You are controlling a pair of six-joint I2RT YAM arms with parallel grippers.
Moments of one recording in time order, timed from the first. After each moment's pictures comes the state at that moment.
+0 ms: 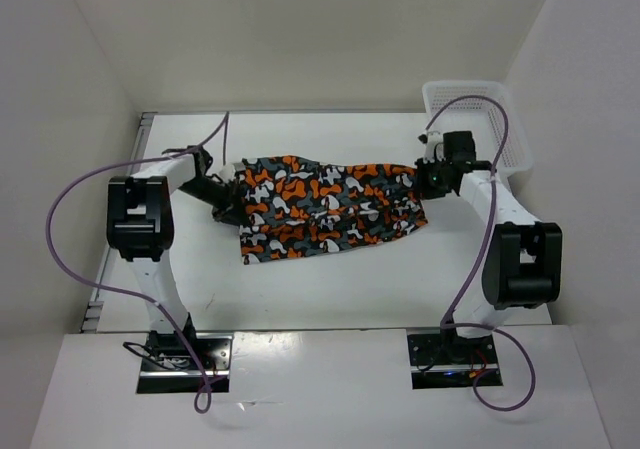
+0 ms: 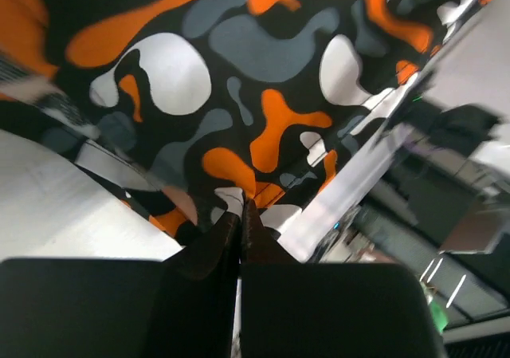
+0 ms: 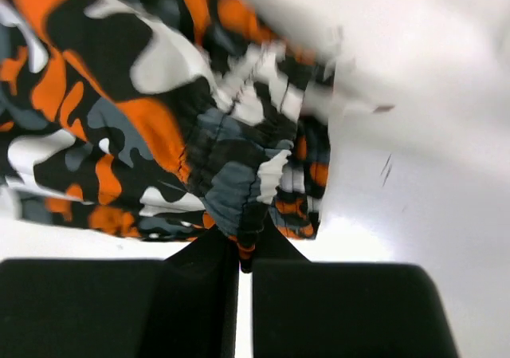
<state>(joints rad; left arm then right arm) 0.01 2.01 1.35 -1.02 0.79 0.07 0.03 1.57 1.07 -0.47 -0.20 -0.09</state>
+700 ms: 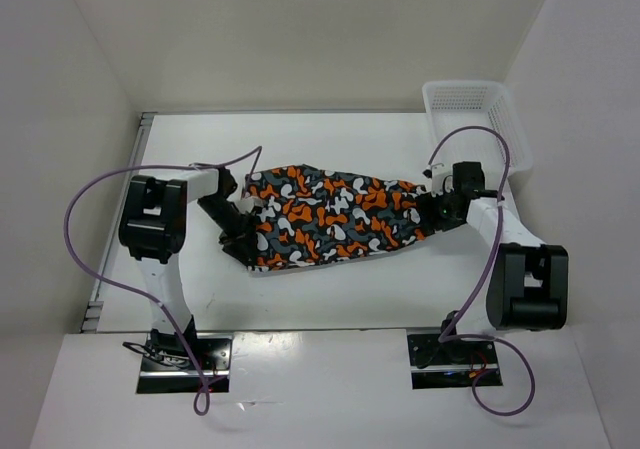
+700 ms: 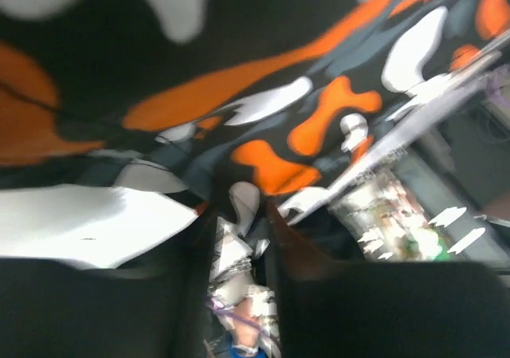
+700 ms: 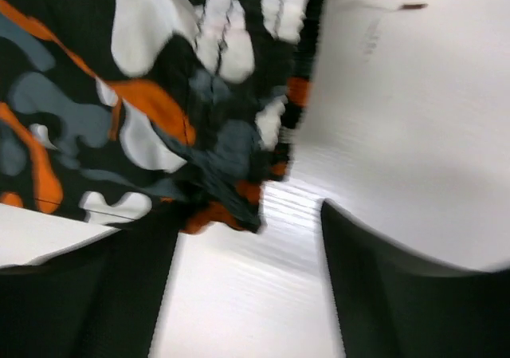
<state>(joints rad) -0.11 2.02 1.25 -1.14 0.64 0.07 -0.07 1.44 0.85 -0.50 -0.23 -0.34</state>
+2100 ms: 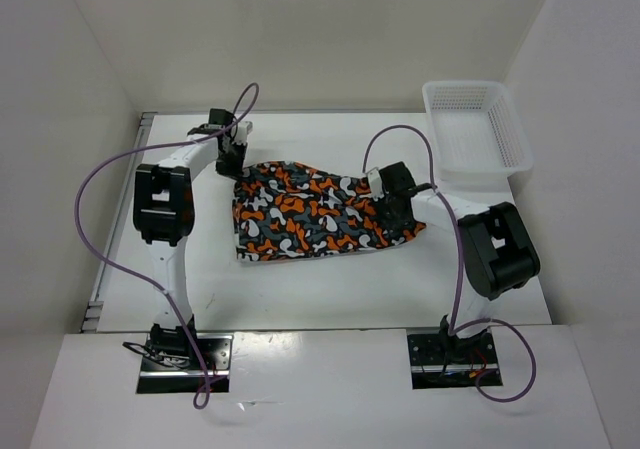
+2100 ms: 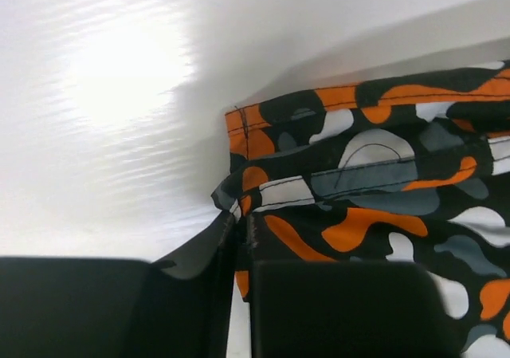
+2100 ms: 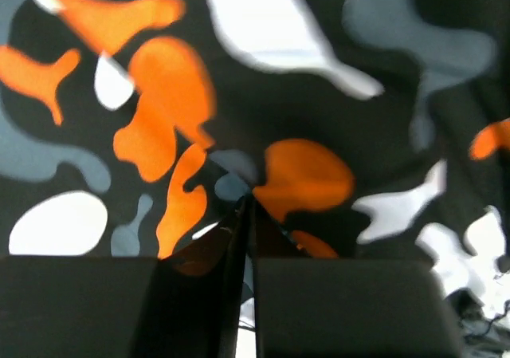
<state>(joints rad) -0.08 2.22 1.73 -0.61 0.12 0.07 0.35 1.68 0.94 -0.34 0.02 -0.23</state>
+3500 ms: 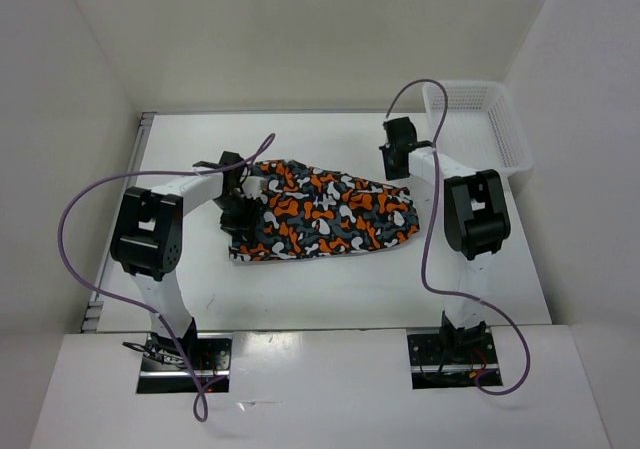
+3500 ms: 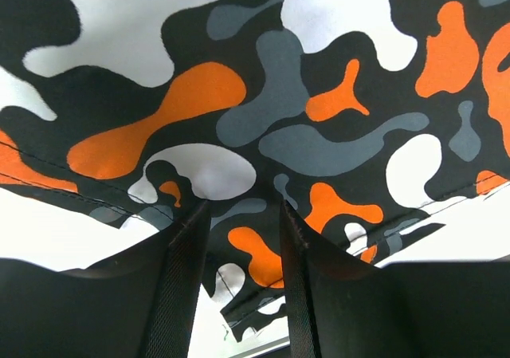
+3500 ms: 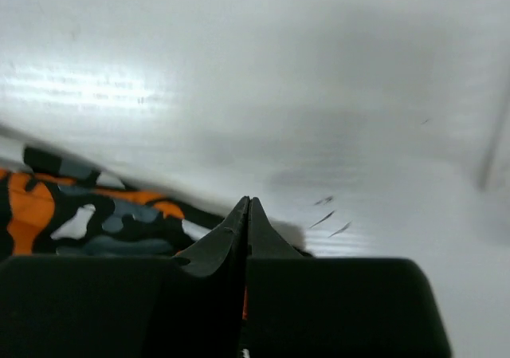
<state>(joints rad) -0.19 1.87 1.21 -0.79 0.23 0.07 0.24 2.01 1.42 -0.36 0.18 0.05</state>
